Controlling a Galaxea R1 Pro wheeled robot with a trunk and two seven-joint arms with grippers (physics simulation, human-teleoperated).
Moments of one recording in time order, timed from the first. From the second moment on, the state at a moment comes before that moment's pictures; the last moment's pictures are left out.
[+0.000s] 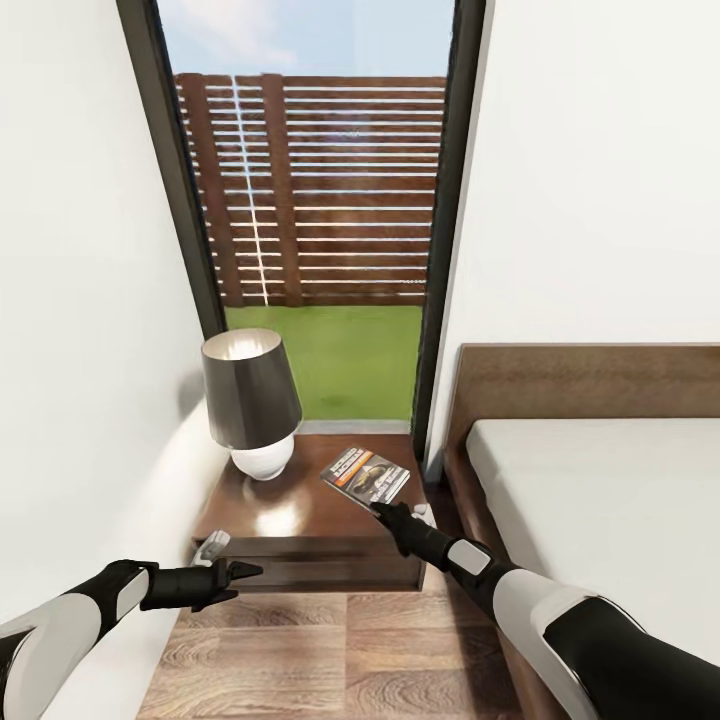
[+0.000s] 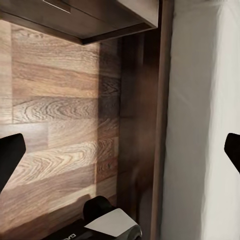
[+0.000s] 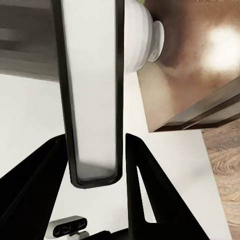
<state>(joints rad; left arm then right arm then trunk) -0.85 0.26 0.25 -0.02 -0.06 0.57 -0.97 -0.92 0.10 0.42 0.02 -1.28 0.37 0.64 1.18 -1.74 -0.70</state>
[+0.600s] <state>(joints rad) -0.85 0.26 0.25 -0.02 -0.06 0.57 -0.96 -0.92 0.10 0.42 0.02 -1.28 0.37 0.64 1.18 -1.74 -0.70</state>
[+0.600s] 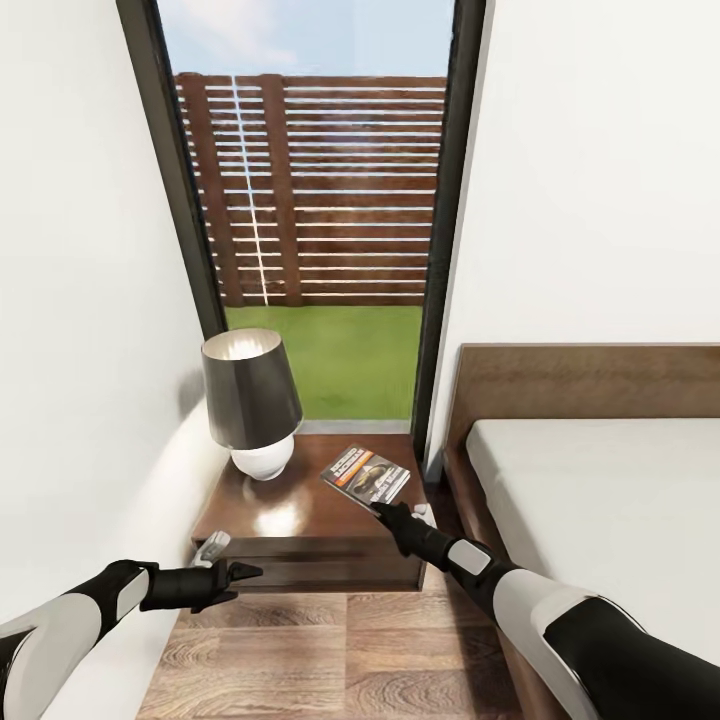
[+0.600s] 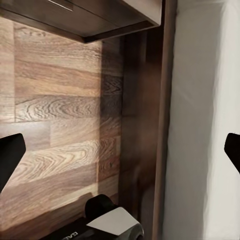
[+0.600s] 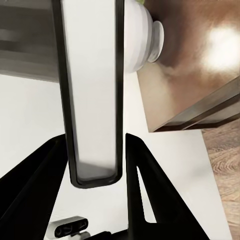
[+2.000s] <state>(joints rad) -0.44 0.28 0.25 -0.01 -0.06 0.22 -0.98 -0.92 0.10 0.42 0.02 -1.28 0.37 0.64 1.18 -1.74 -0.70</state>
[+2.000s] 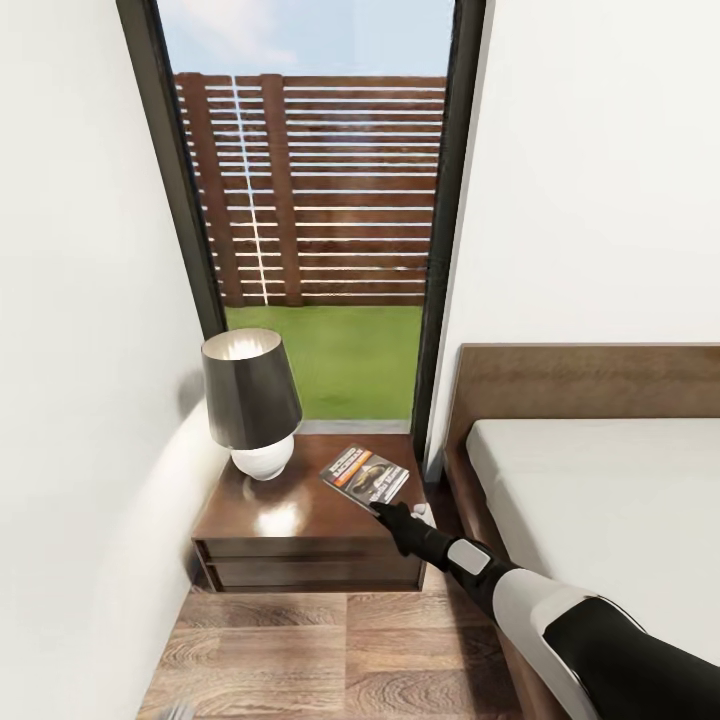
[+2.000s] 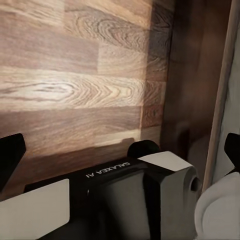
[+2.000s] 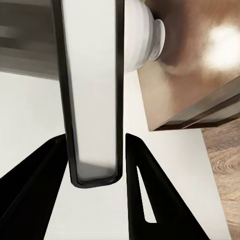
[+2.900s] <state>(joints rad) -0.31 0.29 0.25 -0.01 -0.06 0.10 -0.96 -0.92 0.10 0.42 0.01 -1.28 0.37 0.64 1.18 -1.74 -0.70</state>
